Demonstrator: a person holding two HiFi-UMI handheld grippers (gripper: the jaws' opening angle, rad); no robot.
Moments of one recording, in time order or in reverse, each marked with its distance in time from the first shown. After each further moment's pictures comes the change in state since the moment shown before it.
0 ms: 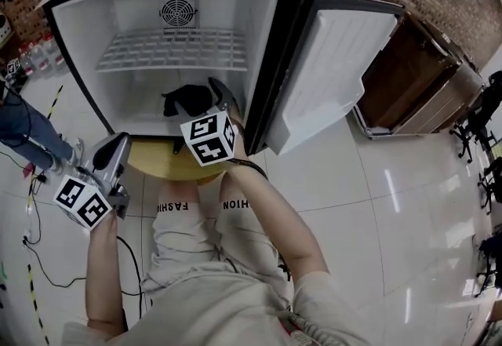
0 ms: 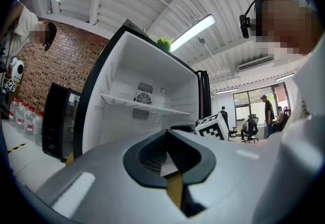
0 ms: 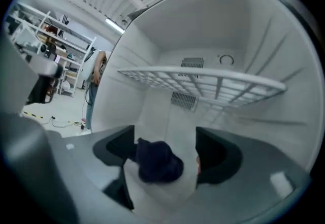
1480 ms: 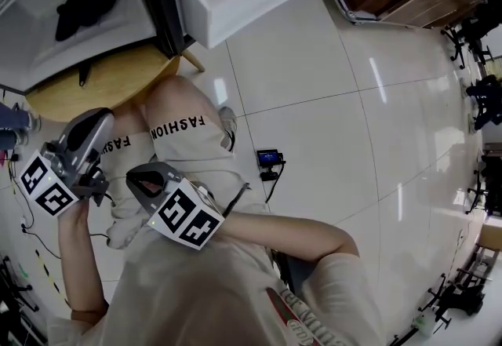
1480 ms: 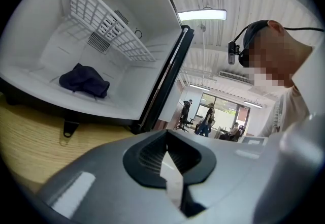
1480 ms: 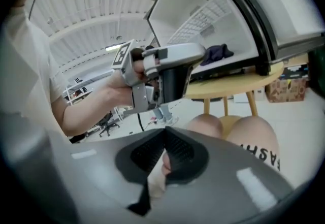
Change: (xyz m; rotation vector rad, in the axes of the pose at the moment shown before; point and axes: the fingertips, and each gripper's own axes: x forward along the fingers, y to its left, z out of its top) left arm 0.060 -0.134 -0.138 -0.269 0.295 -0.410; right arm -0.226 0.201 -0.148 0.525 0.240 0.591
